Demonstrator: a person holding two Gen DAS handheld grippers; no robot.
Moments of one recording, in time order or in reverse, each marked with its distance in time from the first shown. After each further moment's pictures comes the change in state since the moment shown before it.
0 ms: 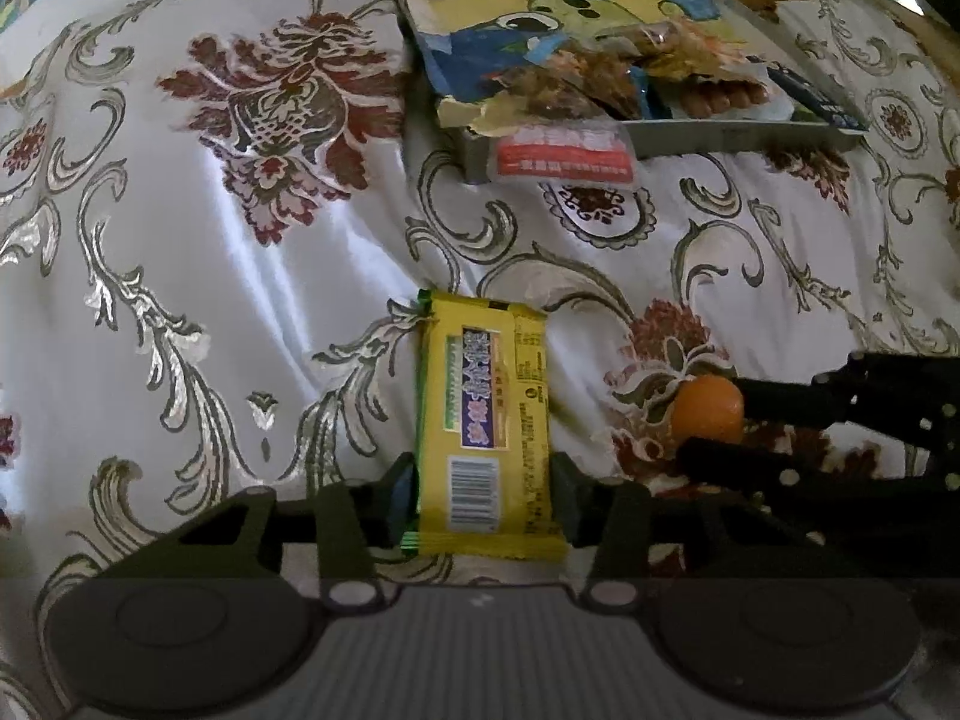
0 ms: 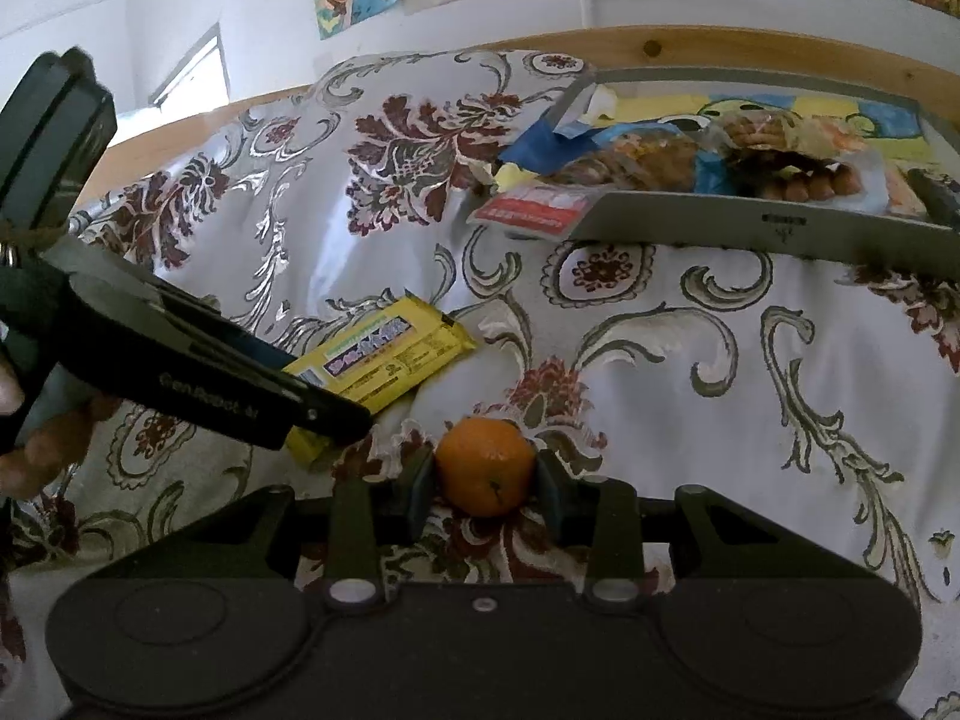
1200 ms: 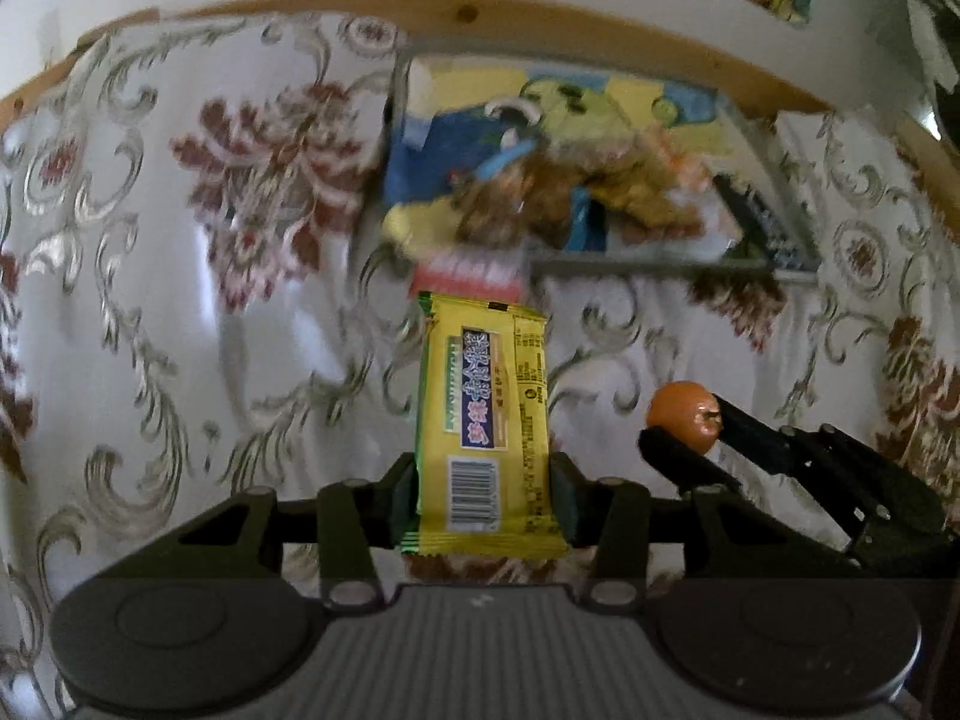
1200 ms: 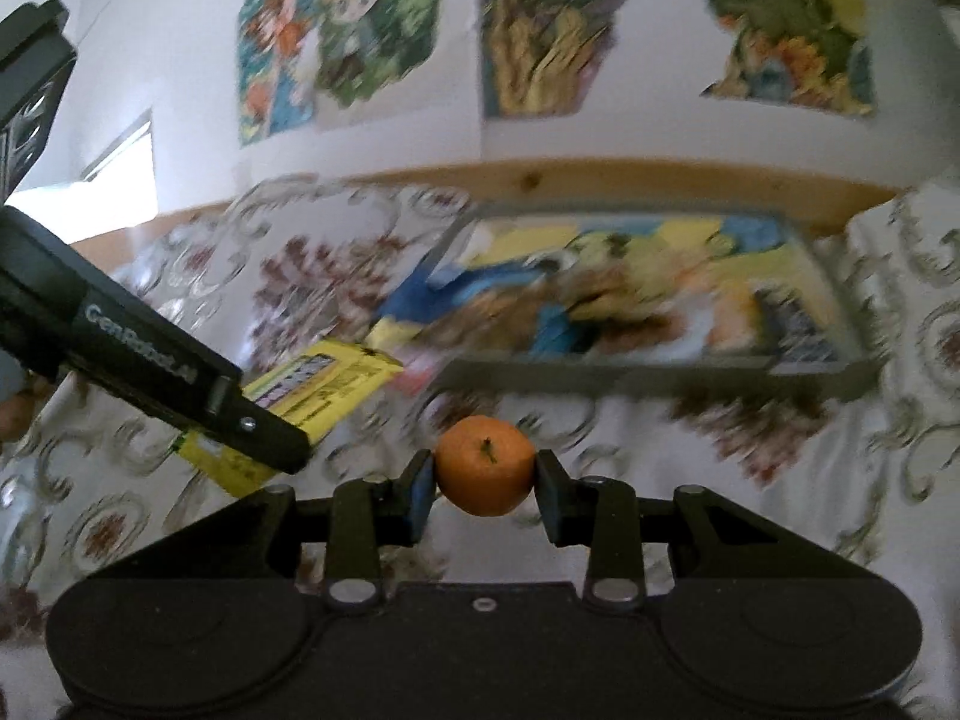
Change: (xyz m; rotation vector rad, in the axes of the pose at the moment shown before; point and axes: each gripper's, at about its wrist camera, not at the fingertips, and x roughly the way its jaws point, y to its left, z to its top) left arm -0.059 -0.046 0.048 -0.189 -0.045 -0.045; right arm -0.066 -0.031 0.031 0.026 -0.226 -0.214
